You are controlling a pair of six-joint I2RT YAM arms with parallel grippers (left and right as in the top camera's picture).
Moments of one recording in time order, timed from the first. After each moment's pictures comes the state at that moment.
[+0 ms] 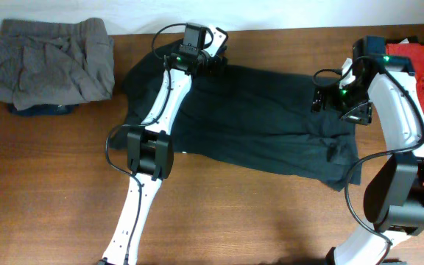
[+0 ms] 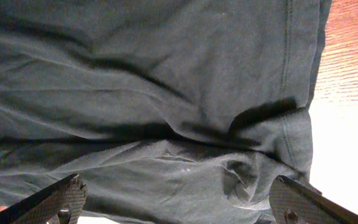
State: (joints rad) left arm -0.33 3.00 2.88 -0.64 0.21 0.25; right arm -0.15 1.91 1.66 -1.17 -0.12 0.13
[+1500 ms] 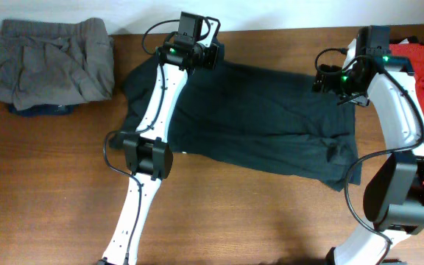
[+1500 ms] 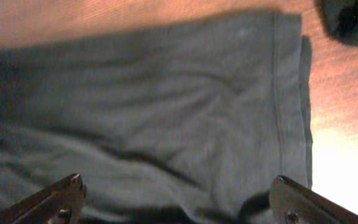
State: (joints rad) left arm -0.32 3.01 3.13 -0.93 0.21 0.02; right arm -0.15 1.92 1.66 -0.88 -0.11 0.20
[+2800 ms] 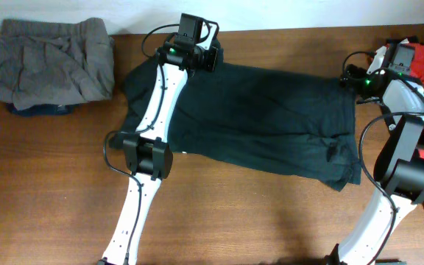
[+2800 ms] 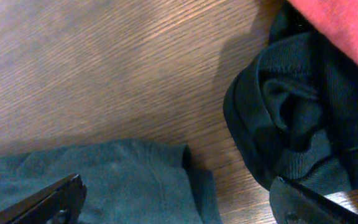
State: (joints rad) left arm -0.32 3.01 3.13 -0.98 0.21 0.00; right arm -0.36 2.23 1.65 -0.42 -0.21 0.12
